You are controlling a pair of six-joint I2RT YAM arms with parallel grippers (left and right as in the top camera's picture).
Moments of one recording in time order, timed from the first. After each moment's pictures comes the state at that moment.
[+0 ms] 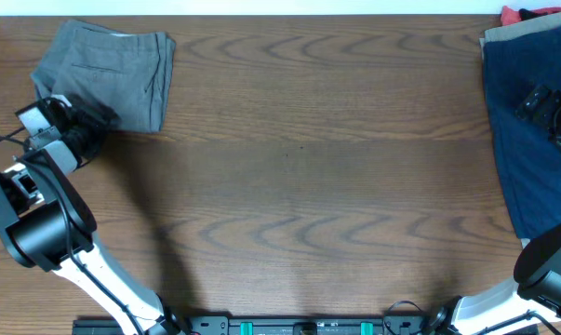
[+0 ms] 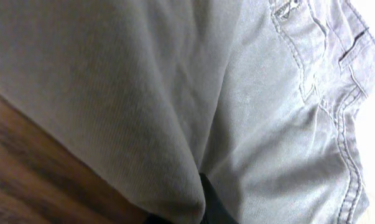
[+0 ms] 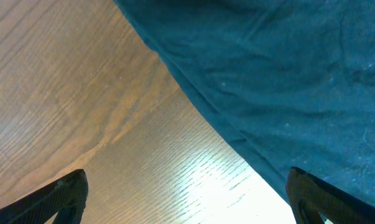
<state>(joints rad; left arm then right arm) 0.56 2.16 1.22 0.06 0.51 -0.53 -0.51 1.80 1.64 -1.07 -0.12 0.24</state>
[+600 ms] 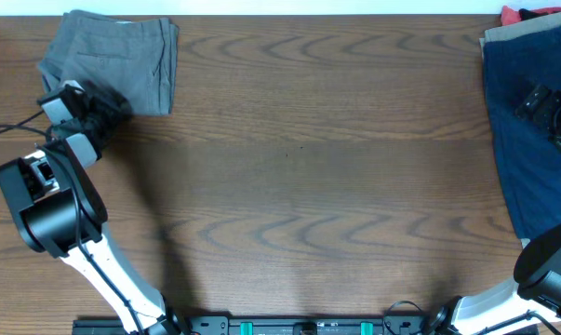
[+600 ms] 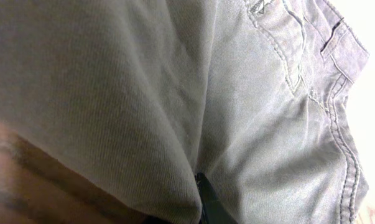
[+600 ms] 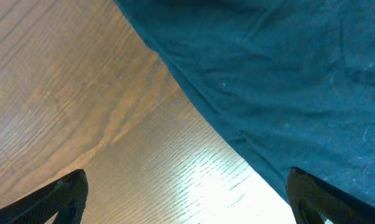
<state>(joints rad) 0.46 2.21 1.24 0.25 0.42 -0.61 -0.51 1.80 1.64 -1.07 -0.12 0.24</state>
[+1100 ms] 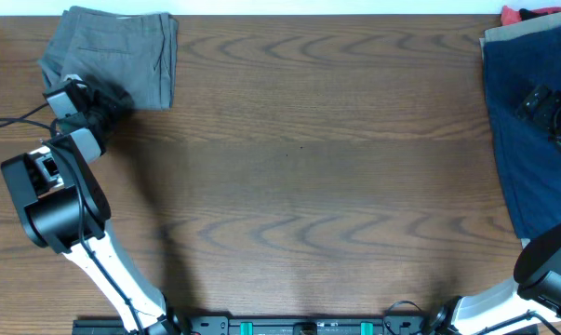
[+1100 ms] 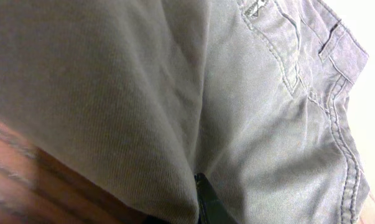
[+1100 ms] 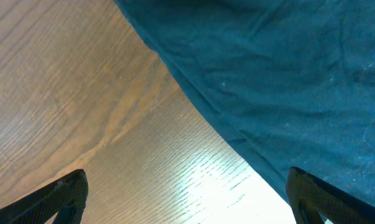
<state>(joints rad) 0.43 2.22 1.27 0.26 0.37 -0.62 -0.51 1.80 1.64 -1.07 -0.12 0.24</state>
